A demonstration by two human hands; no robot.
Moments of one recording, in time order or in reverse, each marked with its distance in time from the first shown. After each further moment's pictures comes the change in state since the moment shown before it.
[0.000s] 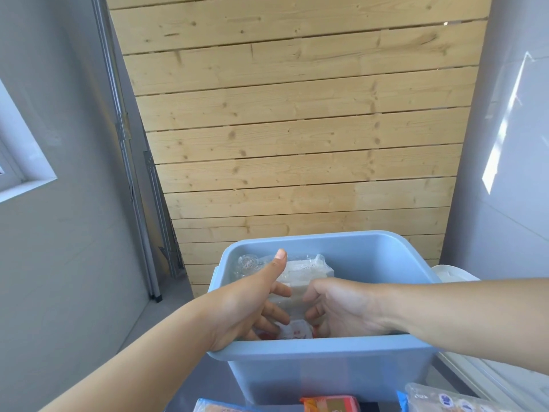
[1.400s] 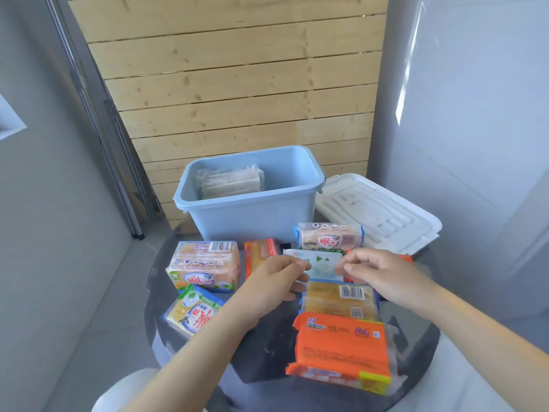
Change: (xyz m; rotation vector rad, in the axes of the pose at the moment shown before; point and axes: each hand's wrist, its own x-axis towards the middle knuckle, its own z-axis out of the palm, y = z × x) left_hand -0.115 -0.079 0.196 -0.023 0.067 0.316; right_hand -0.189 0.218 0.024 -0.433 0.639 -0.505
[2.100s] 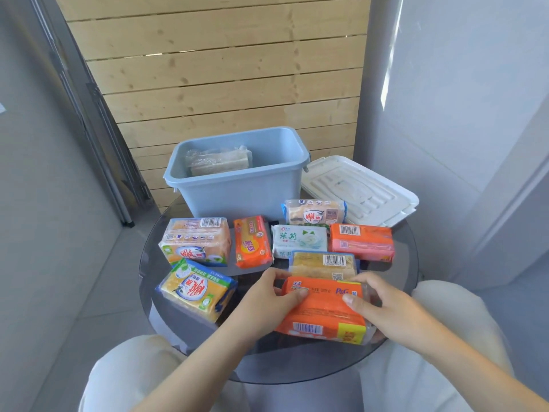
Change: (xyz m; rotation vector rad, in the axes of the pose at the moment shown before) left_hand -0.041 -0.052 0.032 0.133 0.033 -0.086; right_hand -0.081 0.047 0.035 -0.019 0.071 0.206
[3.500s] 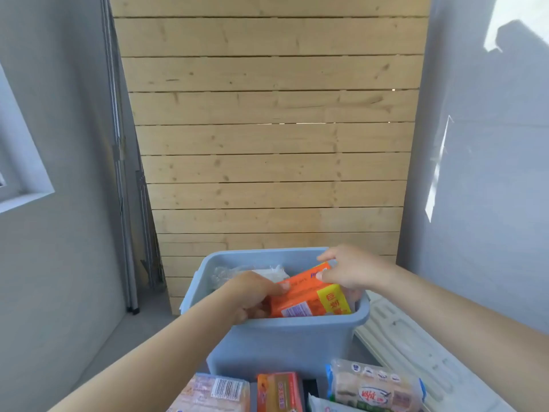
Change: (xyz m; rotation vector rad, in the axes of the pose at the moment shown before) left_hand 0.174 0.123 -0.167 -0.327 0.047 -0.106; right_hand 0.225 -0.242 -0.059 -0.560 -0.013 -0.170
